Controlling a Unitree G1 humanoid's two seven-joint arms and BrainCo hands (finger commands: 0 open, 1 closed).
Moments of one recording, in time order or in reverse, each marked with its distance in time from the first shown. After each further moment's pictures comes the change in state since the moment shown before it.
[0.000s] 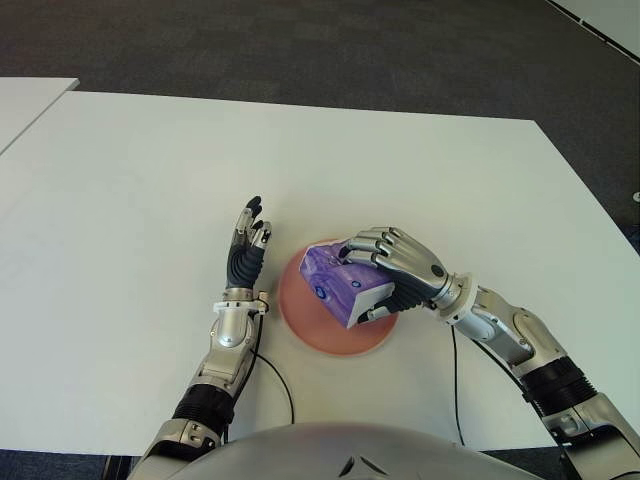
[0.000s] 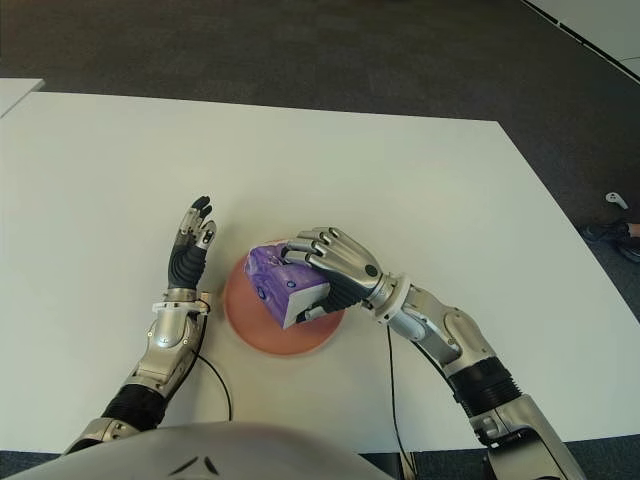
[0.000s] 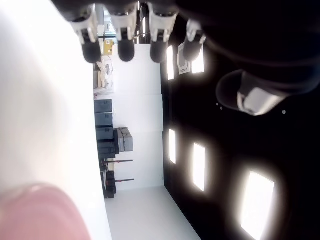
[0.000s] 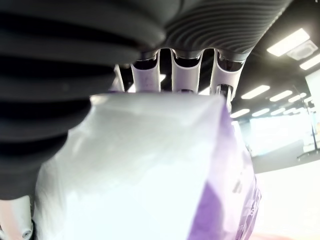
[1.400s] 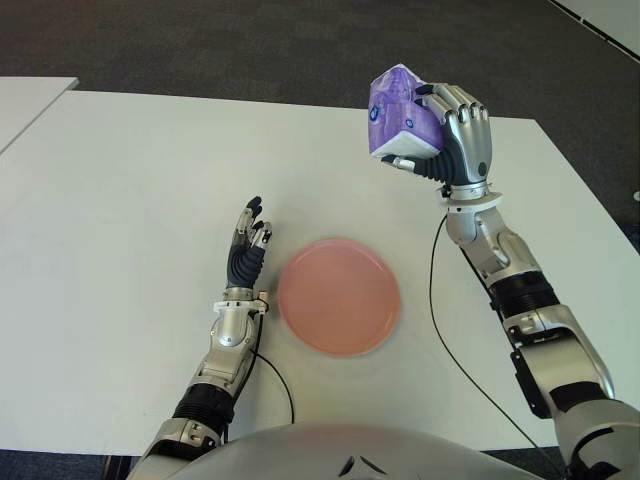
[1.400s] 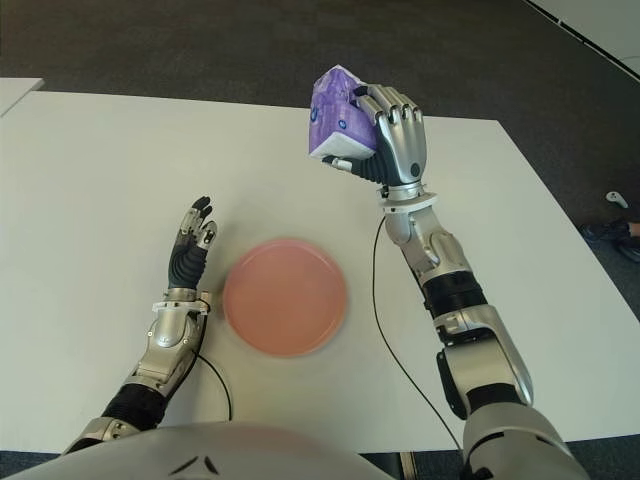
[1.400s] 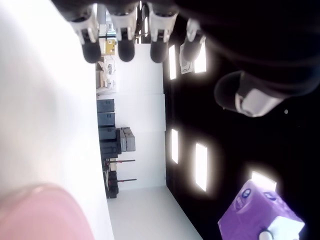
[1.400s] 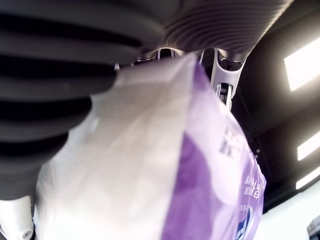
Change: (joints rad) left arm -0.002 0.000 0.000 0.003 0.000 0.007 0.000; right arm -0.443 0.164 -0.046 0.371 -0.046 0.362 -0.557
